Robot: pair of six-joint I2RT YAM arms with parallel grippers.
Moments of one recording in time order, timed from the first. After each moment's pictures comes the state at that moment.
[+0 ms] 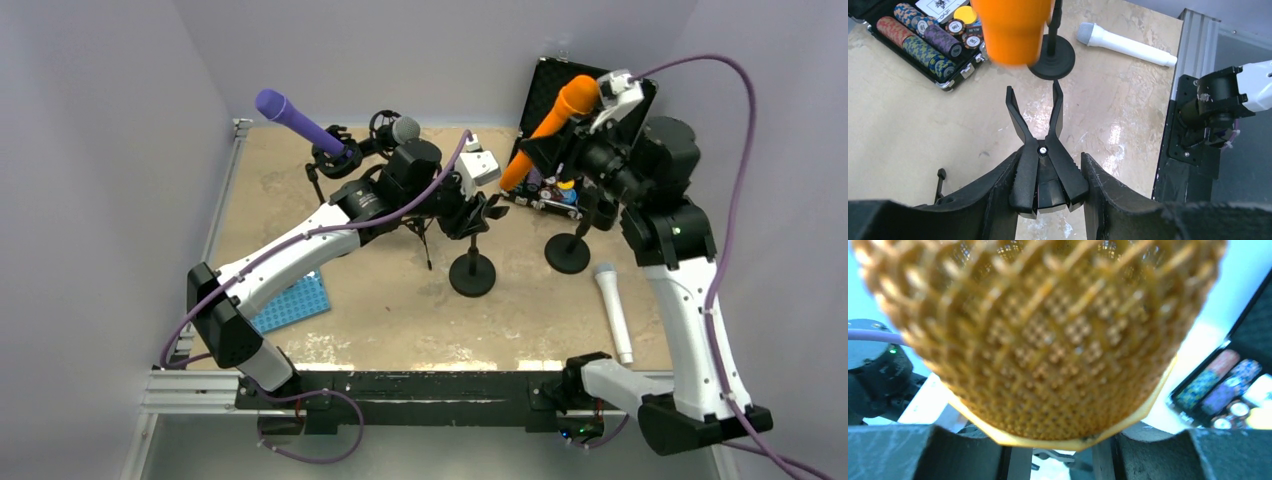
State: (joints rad) left arm -0.86 1.59 1.58 -0.46 0.38 0.08; right arm 0.21 1.11 1.51 -0.55 -0.40 0.28
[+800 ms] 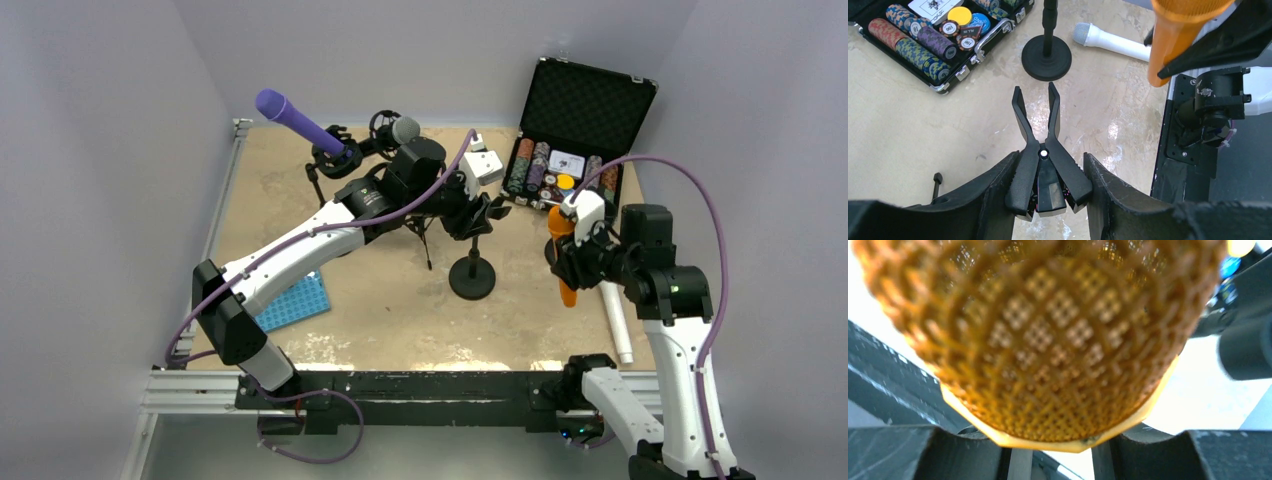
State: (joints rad) left arm -0.86 1.61 1.60 -0.45 0.39 0.08; right arm 0.07 0.82 1.19 -1.12 -0.36 -0.35
